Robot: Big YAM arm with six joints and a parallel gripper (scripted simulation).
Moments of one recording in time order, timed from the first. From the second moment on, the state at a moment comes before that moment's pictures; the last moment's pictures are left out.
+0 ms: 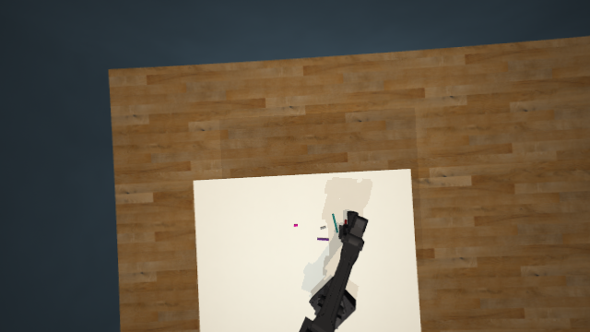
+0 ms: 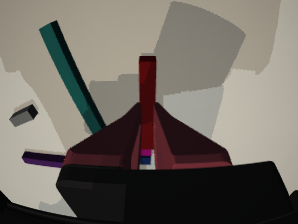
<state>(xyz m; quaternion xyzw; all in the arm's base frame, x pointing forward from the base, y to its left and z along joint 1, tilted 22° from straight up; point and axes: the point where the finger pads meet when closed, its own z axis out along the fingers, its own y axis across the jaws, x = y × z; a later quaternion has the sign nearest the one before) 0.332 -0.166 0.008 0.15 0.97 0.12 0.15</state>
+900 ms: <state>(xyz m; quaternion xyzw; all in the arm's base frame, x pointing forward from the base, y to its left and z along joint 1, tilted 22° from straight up) 0.332 -0.164 0.008 0.15 0.97 0.12 0.15</state>
